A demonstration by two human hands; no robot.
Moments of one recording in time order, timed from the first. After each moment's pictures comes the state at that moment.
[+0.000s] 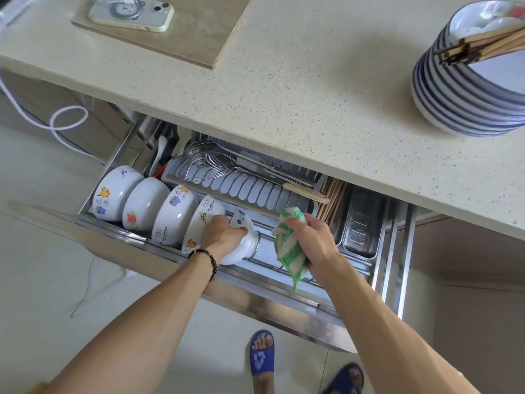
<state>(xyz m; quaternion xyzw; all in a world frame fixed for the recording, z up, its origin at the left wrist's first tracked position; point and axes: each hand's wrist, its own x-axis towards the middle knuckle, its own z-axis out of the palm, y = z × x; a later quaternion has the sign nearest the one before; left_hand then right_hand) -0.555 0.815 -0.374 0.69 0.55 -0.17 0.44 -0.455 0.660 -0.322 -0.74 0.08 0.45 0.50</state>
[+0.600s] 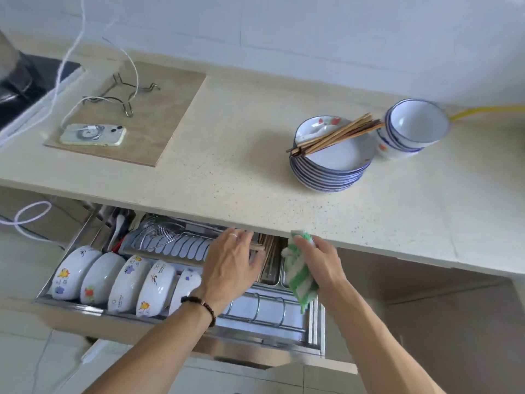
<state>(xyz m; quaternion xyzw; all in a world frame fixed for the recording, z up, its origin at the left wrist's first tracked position) -0.485 0.702 -0.197 0.96 0.18 -0.02 0.19 -0.396 0.548 -0.185 -0.78 0.07 0.30 0.54</state>
